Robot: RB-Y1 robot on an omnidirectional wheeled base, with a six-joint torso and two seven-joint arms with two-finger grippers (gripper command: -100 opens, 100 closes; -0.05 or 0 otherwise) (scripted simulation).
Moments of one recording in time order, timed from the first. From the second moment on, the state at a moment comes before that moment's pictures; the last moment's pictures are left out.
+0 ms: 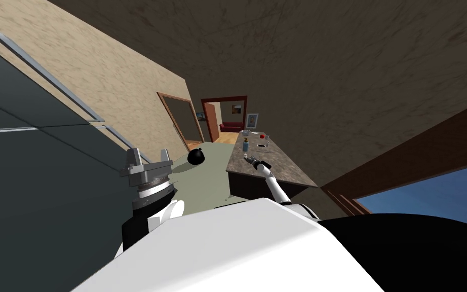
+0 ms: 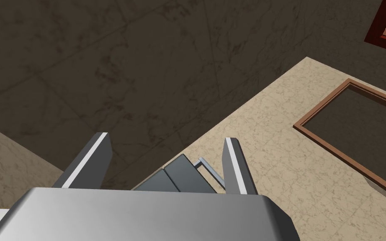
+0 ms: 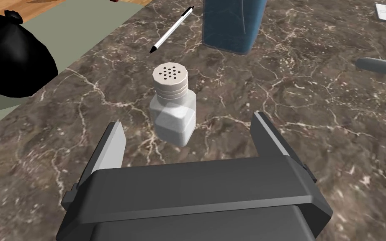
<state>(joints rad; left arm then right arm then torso) 0.49 0.00 0.02 -2.38 0.12 -0.56 0.10 -0.15 -0.27 -0.11 -1.37 -1.01 0.35 -0.77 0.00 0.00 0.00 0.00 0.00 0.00</state>
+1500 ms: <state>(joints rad) 0.49 0.00 0.02 -2.38 0.12 -0.56 0.10 -0.21 -0.28 -0.14 -1.27 -1.12 0.44 -0.88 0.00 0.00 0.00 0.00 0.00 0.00</state>
